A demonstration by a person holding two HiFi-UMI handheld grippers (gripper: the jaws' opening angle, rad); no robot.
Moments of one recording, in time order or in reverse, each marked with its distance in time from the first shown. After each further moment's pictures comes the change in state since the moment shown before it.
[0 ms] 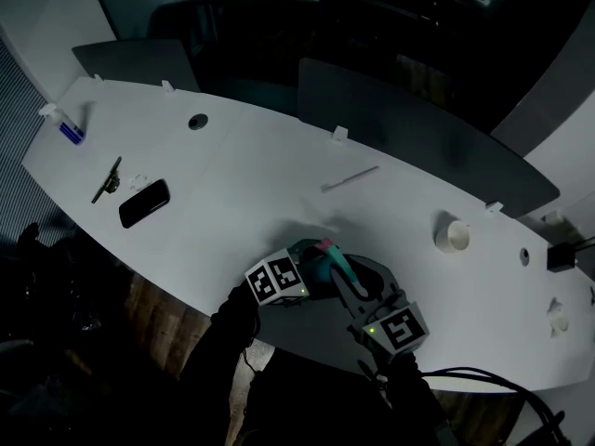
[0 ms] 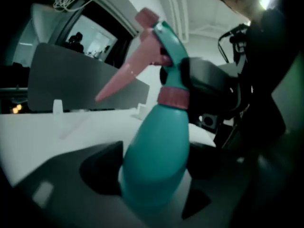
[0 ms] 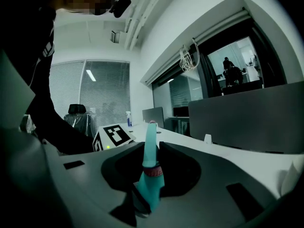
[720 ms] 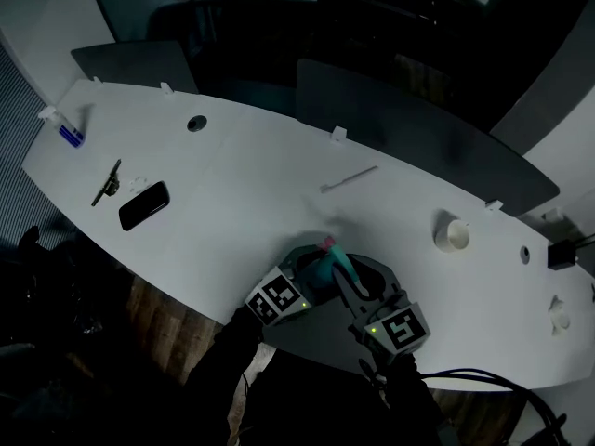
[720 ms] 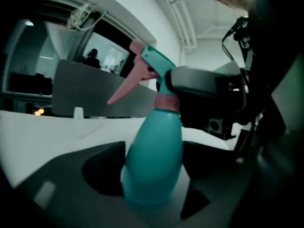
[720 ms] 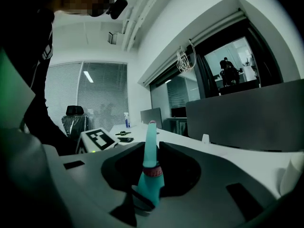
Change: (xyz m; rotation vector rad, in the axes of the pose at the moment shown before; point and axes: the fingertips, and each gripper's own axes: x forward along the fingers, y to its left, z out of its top) left arm -0.012 0.007 0.010 -0.057 -0.123 0.238; right arm -0.001 -0.007 0.000 0.000 -0.012 -0.030
